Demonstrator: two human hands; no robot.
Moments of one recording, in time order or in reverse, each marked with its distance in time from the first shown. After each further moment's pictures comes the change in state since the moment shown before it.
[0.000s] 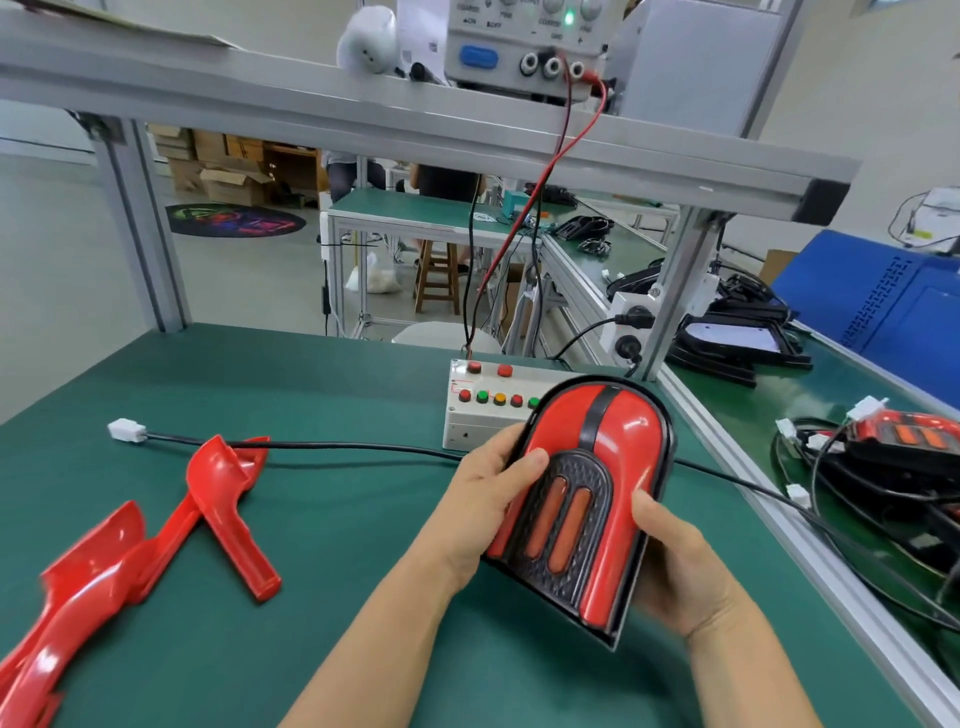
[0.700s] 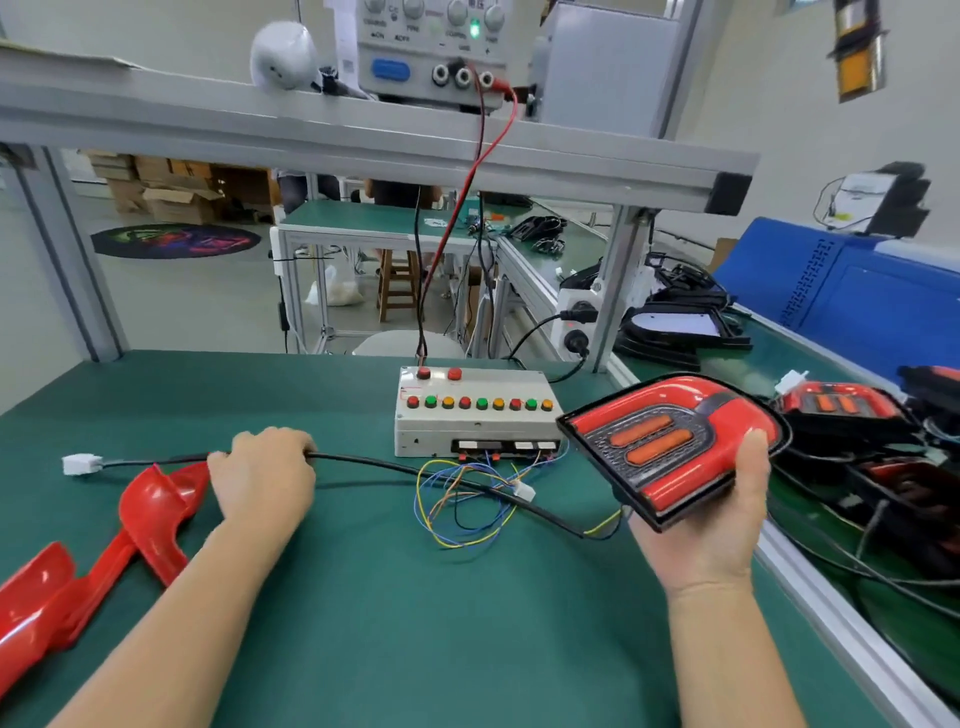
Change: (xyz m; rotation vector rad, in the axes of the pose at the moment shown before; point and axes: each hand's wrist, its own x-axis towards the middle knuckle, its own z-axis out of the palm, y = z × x) left_hand 0.010 0.035 -0.105 1.758 0.685 -0.321; right_hand -0.019 -0.024 -0.029 0.407 0.483 -0.664
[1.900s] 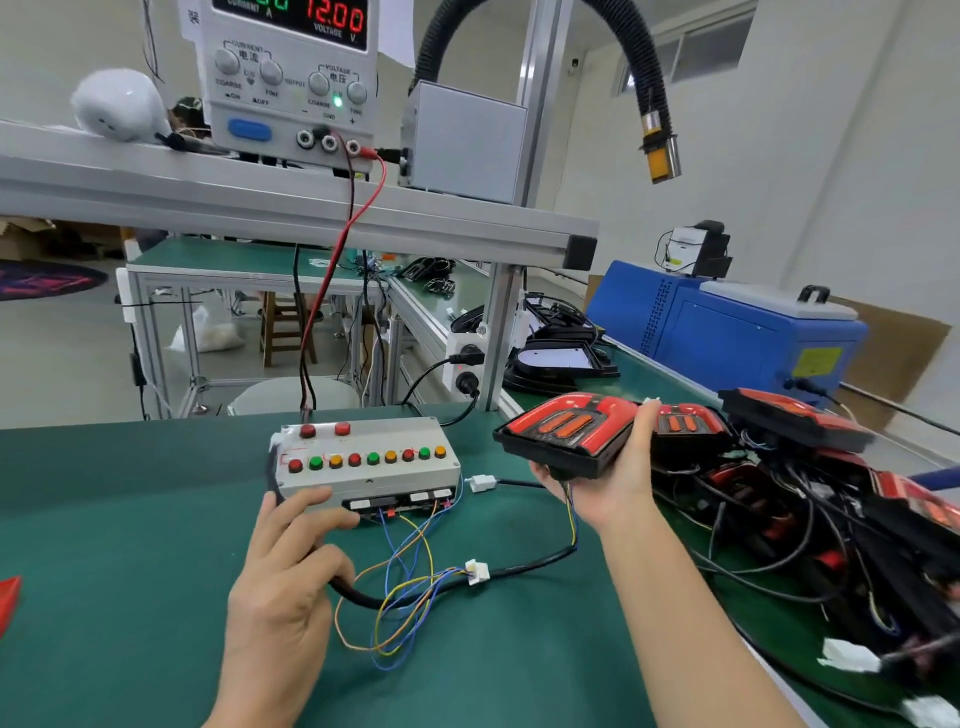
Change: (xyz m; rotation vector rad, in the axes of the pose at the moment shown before) left_hand -0.076 0.074 0.017 -0.927 0.587 0.831; right_hand 0.077 -0.049 -0.006 -0.155 0.333 0.219
